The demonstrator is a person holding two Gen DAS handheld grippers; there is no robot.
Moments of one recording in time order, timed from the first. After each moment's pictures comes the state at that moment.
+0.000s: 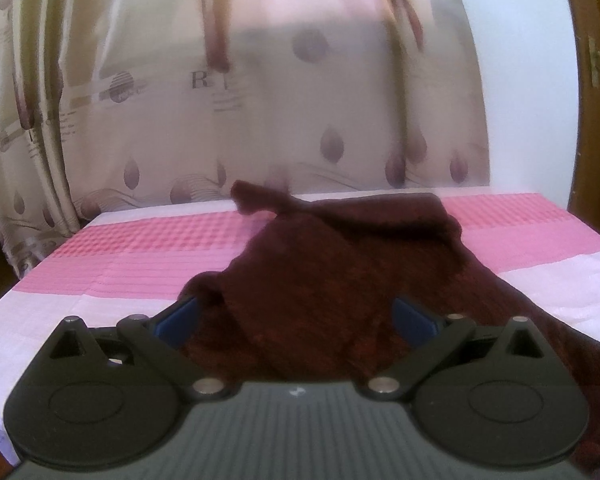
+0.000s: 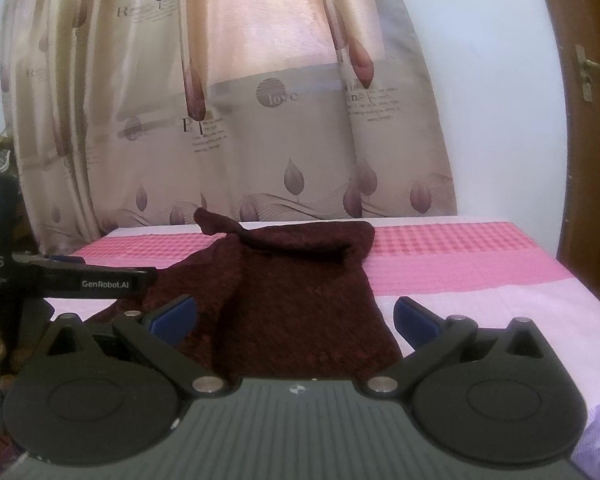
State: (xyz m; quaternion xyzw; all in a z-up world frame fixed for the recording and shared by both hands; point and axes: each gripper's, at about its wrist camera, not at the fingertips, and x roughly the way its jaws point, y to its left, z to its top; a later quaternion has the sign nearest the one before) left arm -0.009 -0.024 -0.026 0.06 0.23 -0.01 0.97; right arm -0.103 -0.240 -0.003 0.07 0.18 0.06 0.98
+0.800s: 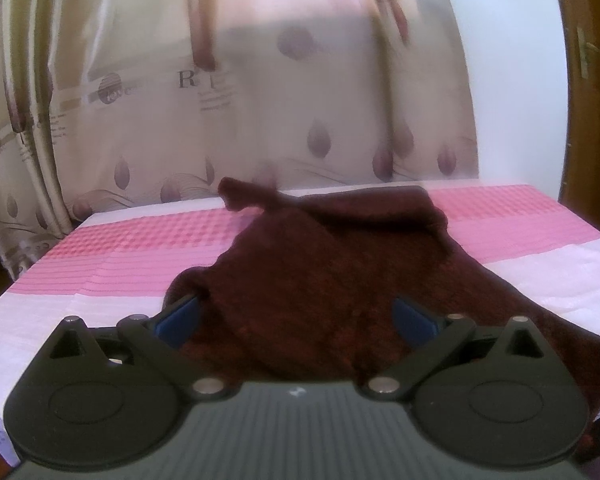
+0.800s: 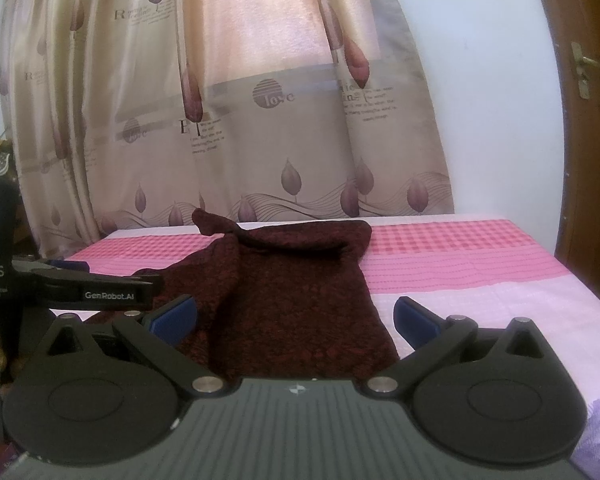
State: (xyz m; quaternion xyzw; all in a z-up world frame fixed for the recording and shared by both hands) left arm -0.014 -0.035 -0.027 0.06 0.23 -0.02 0.97; right arm -0.106 -0.244 -0.004 0.08 0.18 0.06 0.98
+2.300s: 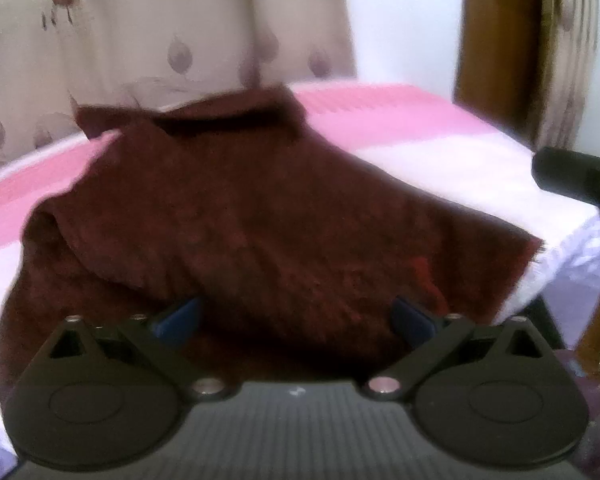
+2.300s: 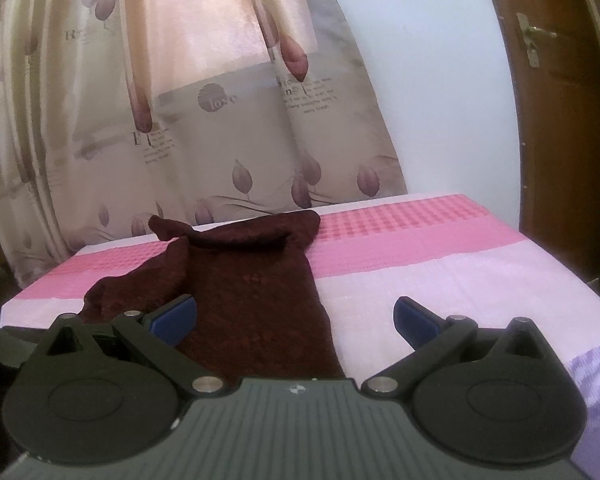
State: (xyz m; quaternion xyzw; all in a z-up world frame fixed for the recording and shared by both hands) left arm -0.029 -0.095 -0.078 0.10 0.34 -0.17 0.92; right arm -0.121 -0.295 -0.027 0.12 0.19 0.01 0.97
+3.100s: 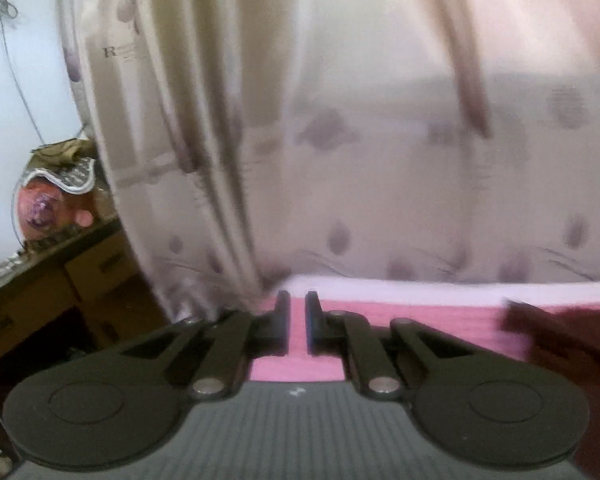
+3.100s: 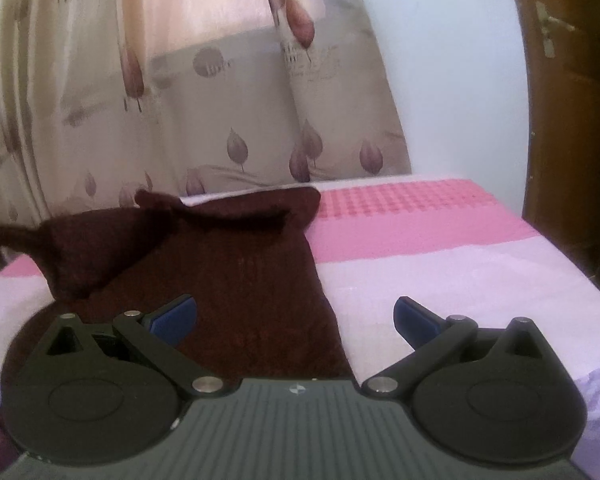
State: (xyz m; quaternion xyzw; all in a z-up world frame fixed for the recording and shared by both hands) left arm 0.148 0.178 0.108 0.07 0.20 0.25 0.94; right arm -0.072 -0.280 -0.034 0.09 0.25 0.00 0.96
